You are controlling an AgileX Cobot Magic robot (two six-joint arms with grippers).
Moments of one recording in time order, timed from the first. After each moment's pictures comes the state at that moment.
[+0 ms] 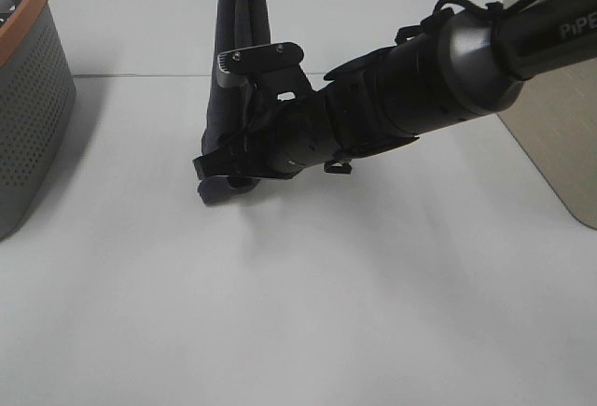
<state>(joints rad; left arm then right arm) -0.77 2.00 -2.09 0.59 0.99 -0.54 0.72 2.04 -1.16 1.74 -0.10 -1.57</state>
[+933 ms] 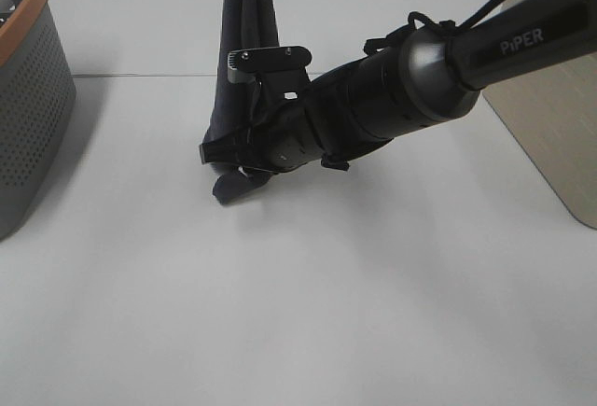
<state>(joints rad) -0.77 2.00 -2.09 0.55 0.99 -0.54 0.72 2.13 -1.25 1.58 -0.22 -1.29</state>
